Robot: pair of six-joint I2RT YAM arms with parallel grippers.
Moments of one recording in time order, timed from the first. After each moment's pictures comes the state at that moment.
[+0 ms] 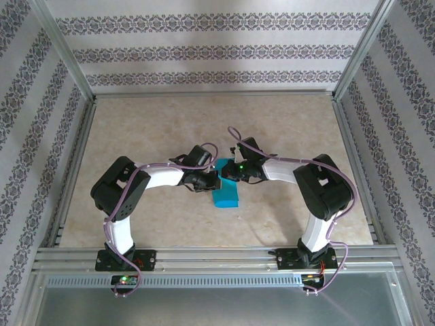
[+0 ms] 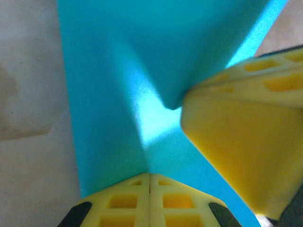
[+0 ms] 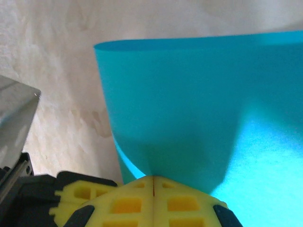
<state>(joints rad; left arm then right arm) -0.62 1.86 0.99 -0.16 0.45 -0.72 0.52 1.81 0.92 -0.07 -0.50 0.70</state>
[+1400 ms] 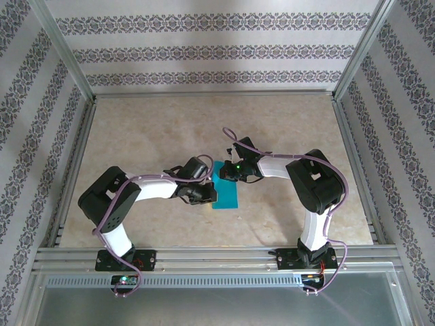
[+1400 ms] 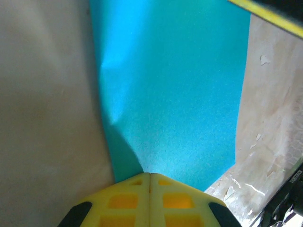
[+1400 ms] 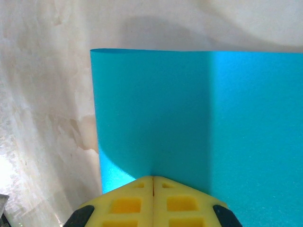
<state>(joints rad) -0.69 1.72 0.80 -0.13 0.45 -0.79 0.52 1.89 0.97 -0.11 -0.49 0.65</state>
